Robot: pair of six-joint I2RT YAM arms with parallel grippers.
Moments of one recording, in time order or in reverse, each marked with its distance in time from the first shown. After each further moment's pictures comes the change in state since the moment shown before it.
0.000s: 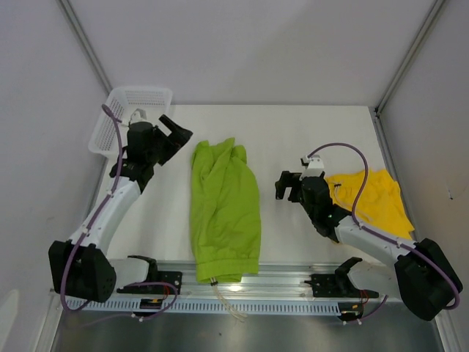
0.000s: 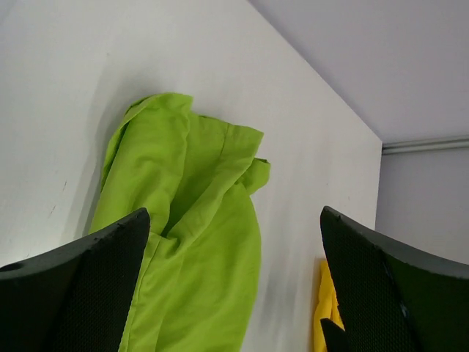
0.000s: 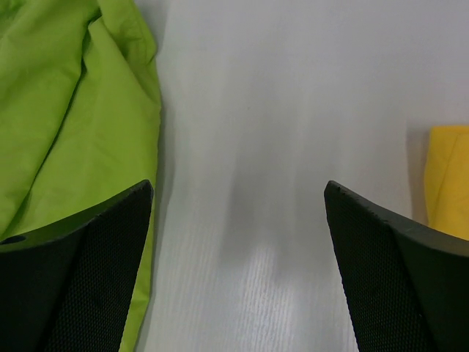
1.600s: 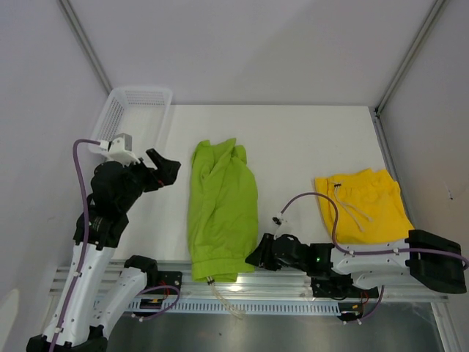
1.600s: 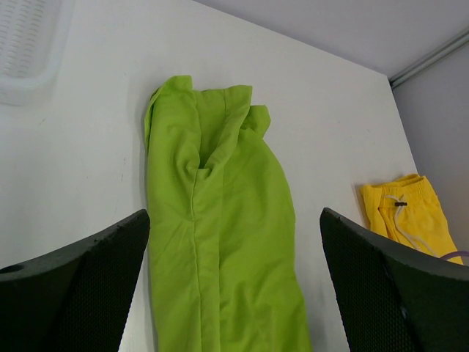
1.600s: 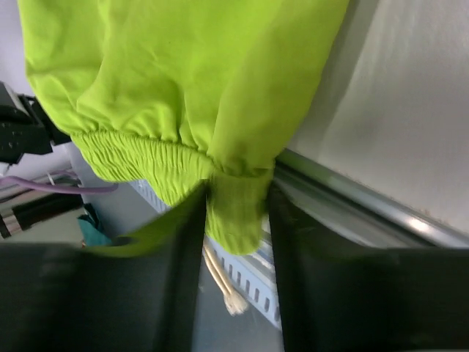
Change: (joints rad) left arm -0.040 -0.577 -0.051 -0.351 0.023 0.366; right arm 0.743 -0.041 -0.179 -0.142 -0.122 0.967
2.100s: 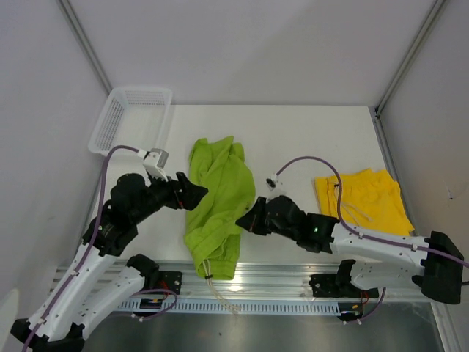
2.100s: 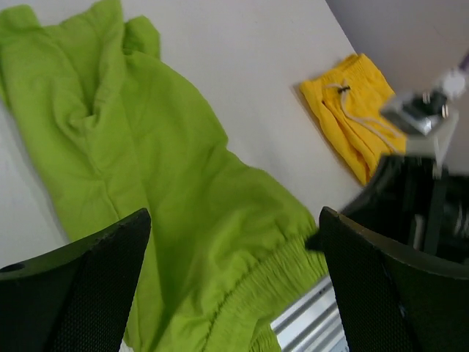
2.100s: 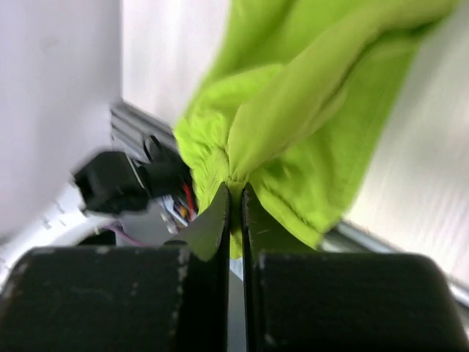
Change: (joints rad) left arm -0.246 -0.040 -0.108 0.034 0.097 0.060; right arm -0.167 0.004 0.371 -0.240 0.002 -0.209
